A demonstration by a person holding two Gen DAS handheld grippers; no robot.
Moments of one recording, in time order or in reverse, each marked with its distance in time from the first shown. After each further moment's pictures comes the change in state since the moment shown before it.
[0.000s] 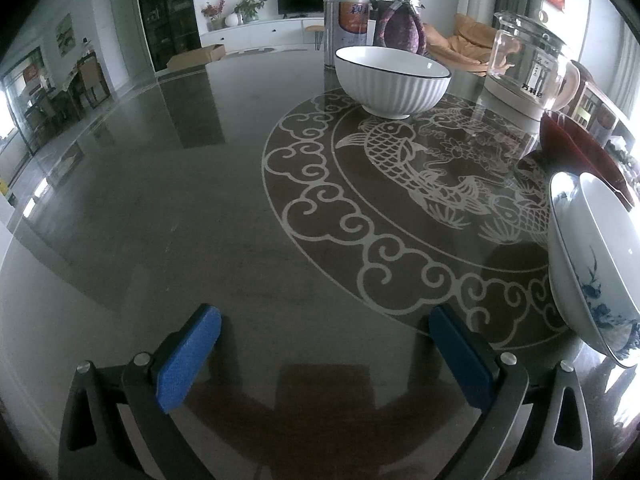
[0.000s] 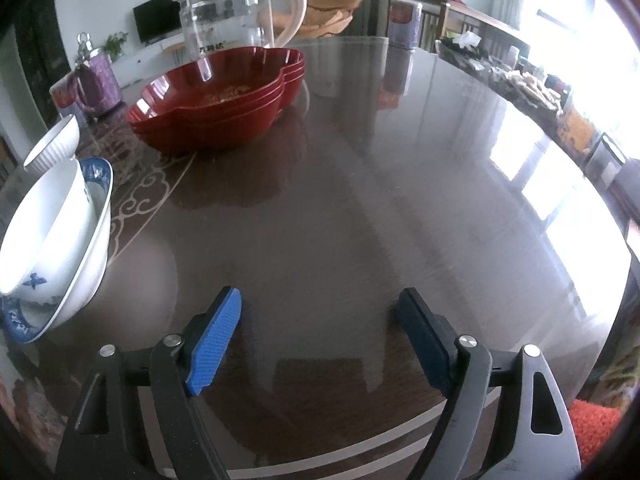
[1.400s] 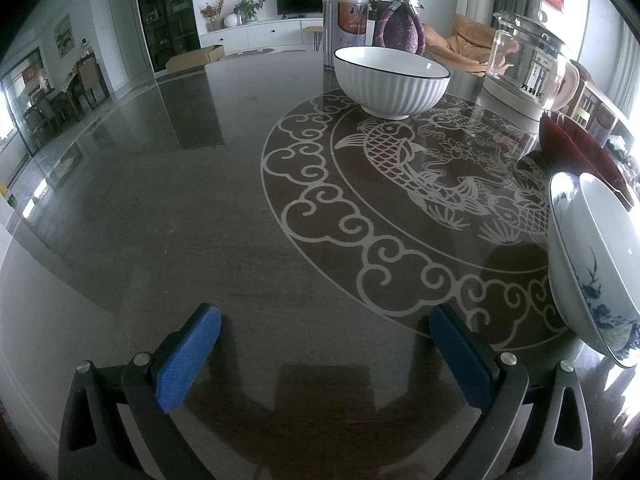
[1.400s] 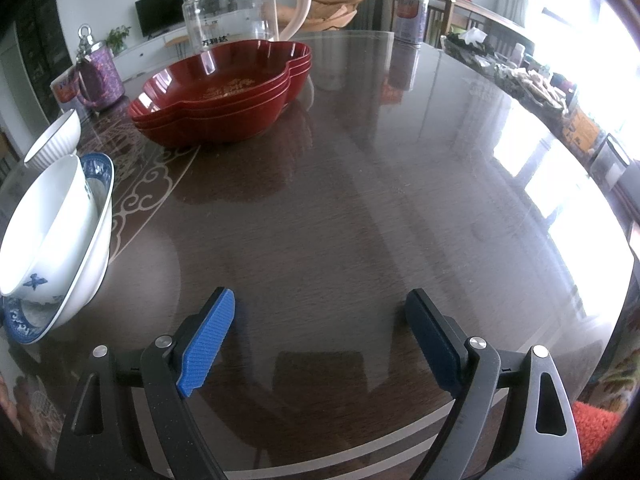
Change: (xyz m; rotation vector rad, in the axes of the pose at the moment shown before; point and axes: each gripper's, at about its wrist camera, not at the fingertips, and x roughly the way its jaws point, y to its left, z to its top) left arm 0.000 0.000 0.000 -0.001 -0.001 0.000; right arm 0.003 0.002 0.003 -0.008 0.028 0.012
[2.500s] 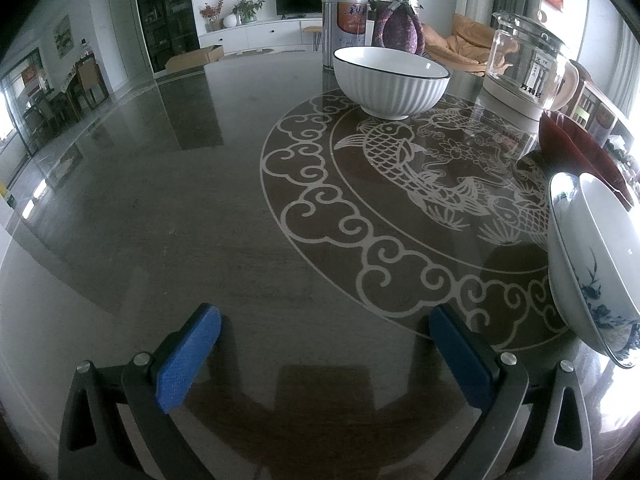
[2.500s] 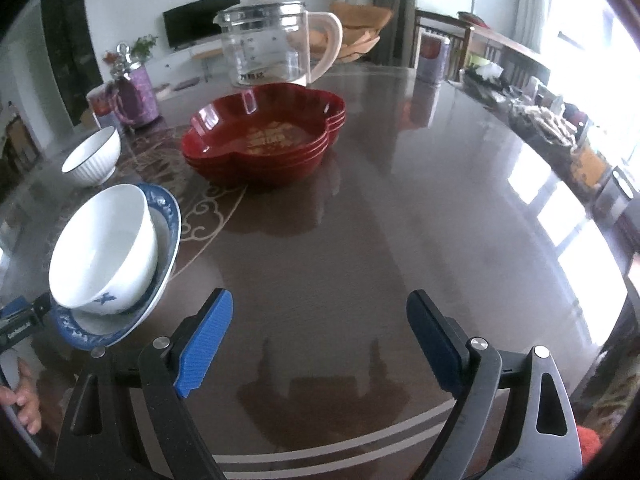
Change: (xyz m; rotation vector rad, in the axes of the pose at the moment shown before) left arm 0.000 0.000 0.000 0.000 -0.001 -0.001; right arm -0.042 0.012 0.014 -0.053 -0.078 0.036
